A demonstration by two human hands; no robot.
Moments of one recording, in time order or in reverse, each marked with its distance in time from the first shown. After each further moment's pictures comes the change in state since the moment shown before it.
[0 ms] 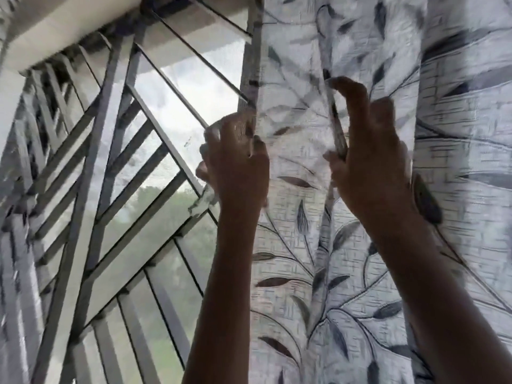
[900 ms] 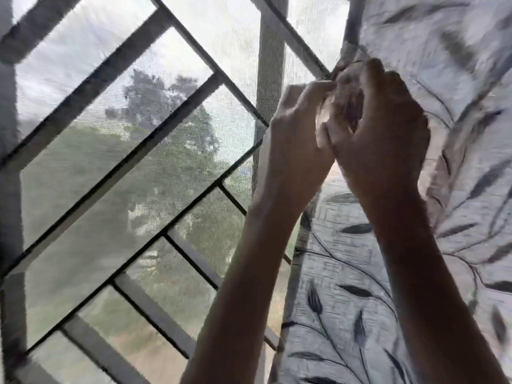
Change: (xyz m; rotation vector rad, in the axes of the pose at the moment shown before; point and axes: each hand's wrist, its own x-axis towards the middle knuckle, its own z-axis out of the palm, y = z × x) left_hand 0.020 -0.153 -0.028 -0.465 -0.447 0.267; right_hand -0.048 -0.124 0.127 -0.594 -0.035 0.167
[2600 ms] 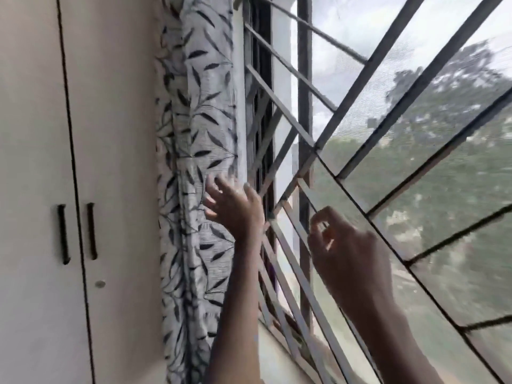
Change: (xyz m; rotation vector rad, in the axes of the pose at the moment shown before) left_hand -0.029 -0.268 -0.666 1.401 0.675 -0.582; right_hand -0.174 -0.593 0.090 1.115 -0.652 -0.069
